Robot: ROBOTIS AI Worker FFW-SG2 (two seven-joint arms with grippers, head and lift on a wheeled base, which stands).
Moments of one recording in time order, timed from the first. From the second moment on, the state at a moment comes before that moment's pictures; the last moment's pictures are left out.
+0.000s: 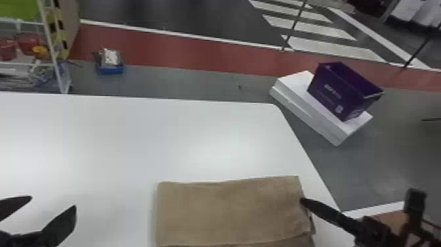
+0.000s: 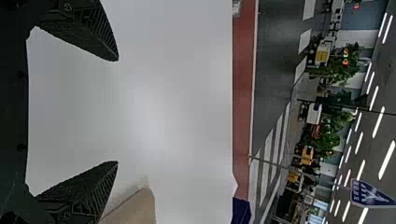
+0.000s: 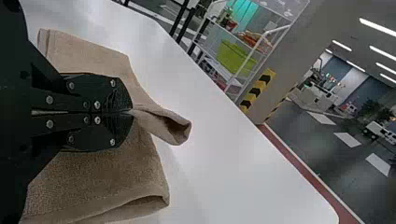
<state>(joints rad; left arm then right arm) 0.53 0.00 0.11 -2.38 -0.06 0.79 -0.58 0.35 -0.20 -0.90 -2.02 -0.55 1.34 1.00</state>
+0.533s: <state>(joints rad) 0.53 0.00 0.11 -2.39 -0.07 0.80 -0.58 0.34 -0.23 -0.76 -1.86 -0.38 1.11 0.95</state>
